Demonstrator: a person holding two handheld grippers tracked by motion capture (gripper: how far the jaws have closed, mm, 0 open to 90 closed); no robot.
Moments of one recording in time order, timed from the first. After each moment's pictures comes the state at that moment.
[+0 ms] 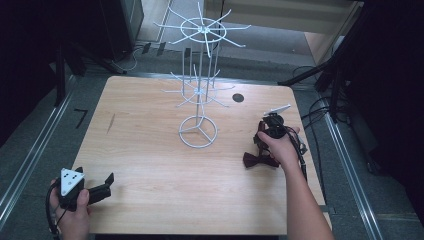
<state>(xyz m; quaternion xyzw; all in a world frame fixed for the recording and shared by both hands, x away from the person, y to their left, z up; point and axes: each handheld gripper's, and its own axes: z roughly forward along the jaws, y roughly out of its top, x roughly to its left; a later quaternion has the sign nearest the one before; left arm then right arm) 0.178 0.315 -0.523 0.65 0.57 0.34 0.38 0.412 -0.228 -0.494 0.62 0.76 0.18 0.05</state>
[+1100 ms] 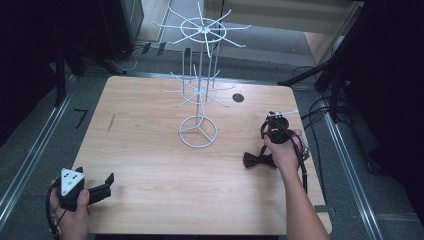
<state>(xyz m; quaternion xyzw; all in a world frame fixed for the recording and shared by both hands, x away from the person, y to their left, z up) 0.178 0.315 -0.523 0.65 0.57 0.34 0.37 0.385 -0.236 -0.482 0.58 0.75 0.27 0.15</state>
